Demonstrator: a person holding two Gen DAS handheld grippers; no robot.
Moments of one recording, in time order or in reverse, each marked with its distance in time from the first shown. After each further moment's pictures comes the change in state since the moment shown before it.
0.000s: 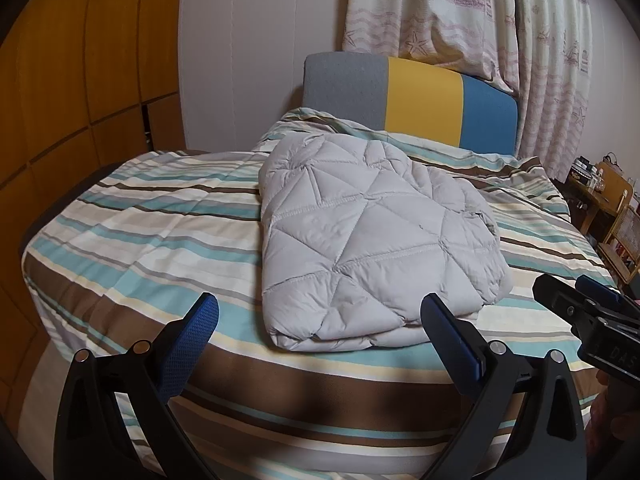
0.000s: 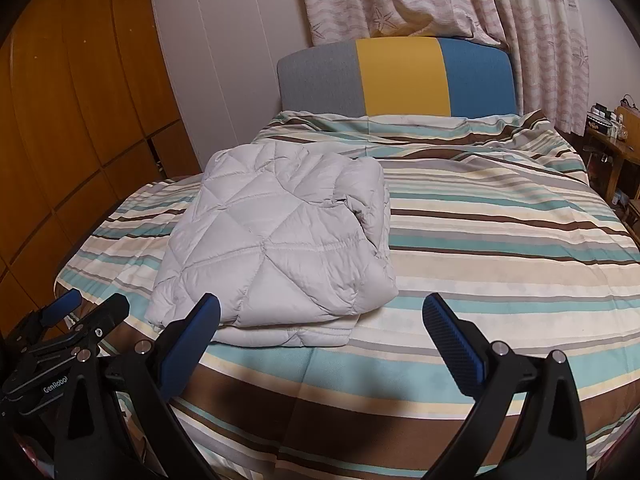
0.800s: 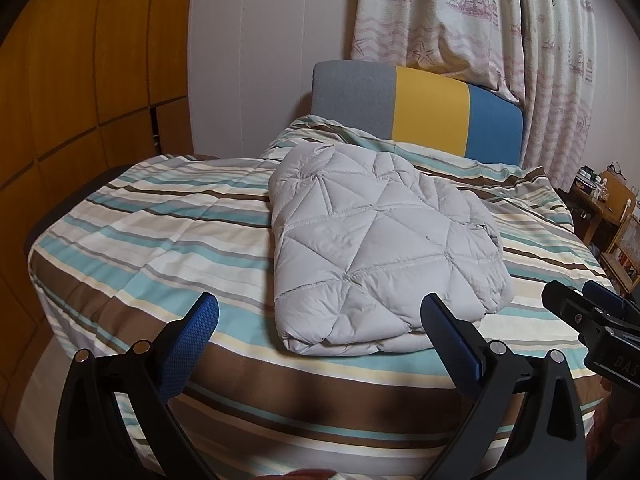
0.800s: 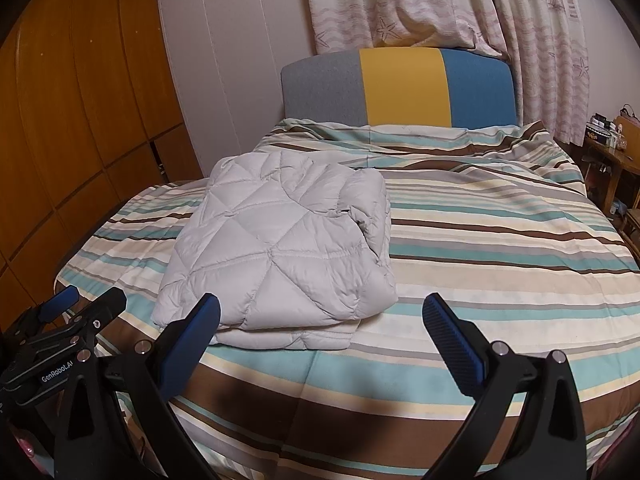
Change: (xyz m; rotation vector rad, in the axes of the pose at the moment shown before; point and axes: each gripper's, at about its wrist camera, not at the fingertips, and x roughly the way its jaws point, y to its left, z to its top) left arm -0.012 0.002 0.001 -0.027 -0.032 0.025; right arm -0.014 0.004 -0.001 -0.025 -0.032 -0.004
